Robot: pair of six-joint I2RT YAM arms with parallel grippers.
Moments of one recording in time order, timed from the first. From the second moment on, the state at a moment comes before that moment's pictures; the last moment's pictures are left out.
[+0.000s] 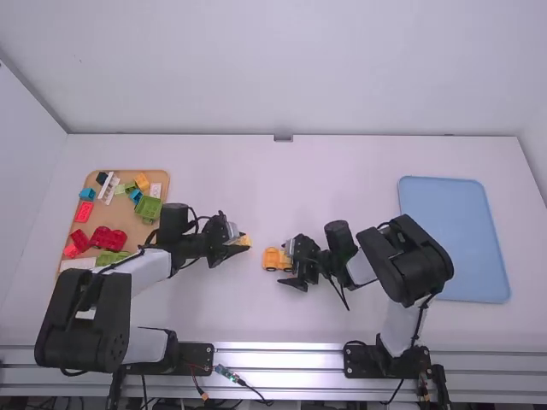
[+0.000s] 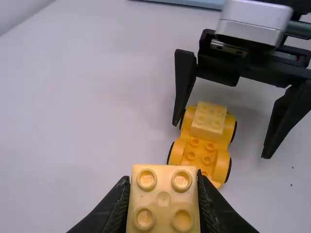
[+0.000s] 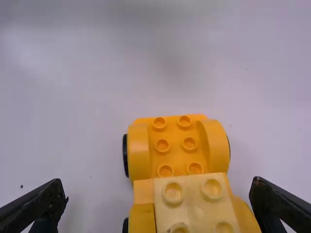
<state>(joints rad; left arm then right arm) -0.03 1.45 0.47 0.12 0.97 0.86 0.42 1.94 0.42 0.74 -0.88 -0.72</state>
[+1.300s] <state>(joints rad) -0.21 1.69 0.54 0.13 0.92 0.97 0.41 2.09 0.57 0.61 -1.01 -0.79</state>
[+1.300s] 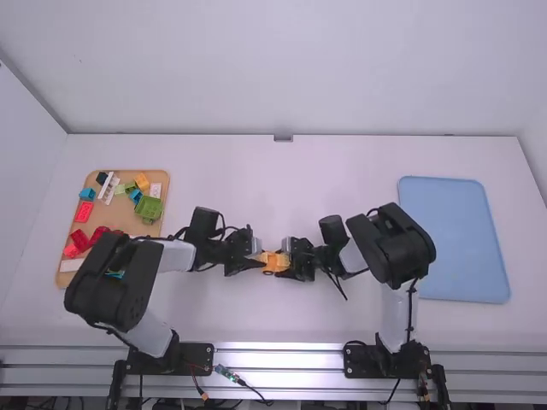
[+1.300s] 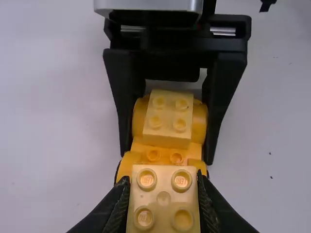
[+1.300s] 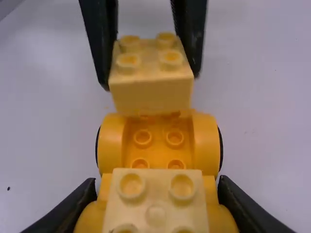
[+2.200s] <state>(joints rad) -0.31 1.76 0.58 0.22 0.89 0.99 0.36 2.09 0.65 0.36 -1.08 -1.01</state>
